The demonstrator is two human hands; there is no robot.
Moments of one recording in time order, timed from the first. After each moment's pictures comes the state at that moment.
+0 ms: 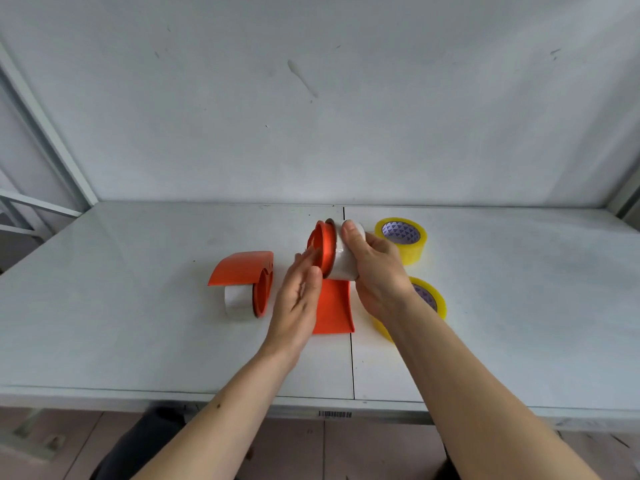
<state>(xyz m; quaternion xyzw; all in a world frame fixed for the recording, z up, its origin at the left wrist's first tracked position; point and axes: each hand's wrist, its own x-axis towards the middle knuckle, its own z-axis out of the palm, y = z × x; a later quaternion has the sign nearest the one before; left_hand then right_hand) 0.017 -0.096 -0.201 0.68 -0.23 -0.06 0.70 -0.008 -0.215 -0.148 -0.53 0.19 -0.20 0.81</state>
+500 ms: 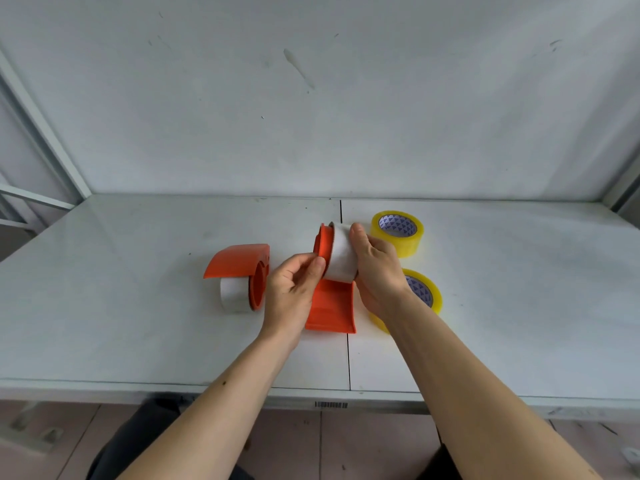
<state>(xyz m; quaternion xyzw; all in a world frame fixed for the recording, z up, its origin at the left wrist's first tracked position) 0.036 -0.106 -0.210 0.63 -0.20 -0.03 0.75 -0.003 -0.219 -0.161 -0.57 0.21 -0.21 0.76</state>
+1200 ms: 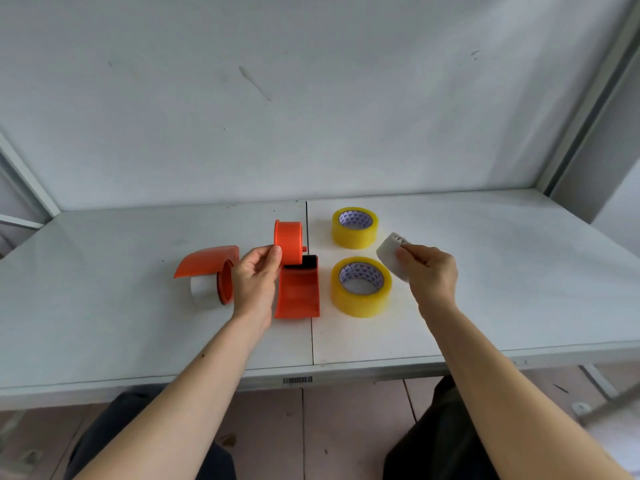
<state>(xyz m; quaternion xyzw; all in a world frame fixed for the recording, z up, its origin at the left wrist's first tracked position) 0.037 -0.105 -0.209 0.58 -0.09 -0.05 0.81 -0.101 -0.307 -0.193 -0.67 0.37 -0.35 0.55</state>
